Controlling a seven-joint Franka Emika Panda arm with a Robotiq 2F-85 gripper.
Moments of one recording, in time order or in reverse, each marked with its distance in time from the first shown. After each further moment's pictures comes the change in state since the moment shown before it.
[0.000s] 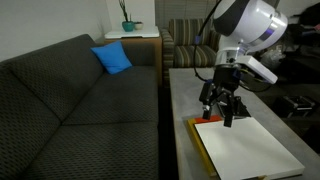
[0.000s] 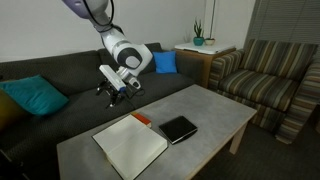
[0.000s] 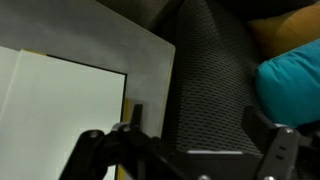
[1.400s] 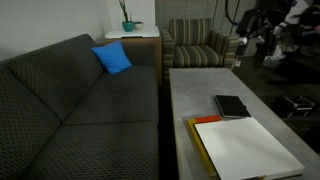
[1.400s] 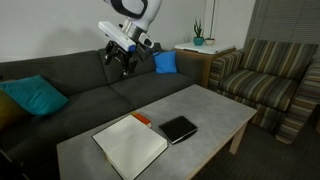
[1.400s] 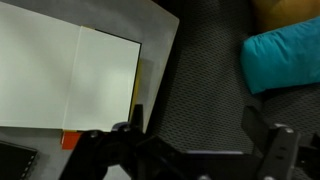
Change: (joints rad) arm -0.075 -0.527 -0.079 -0.435 0.074 0.147 -0.163
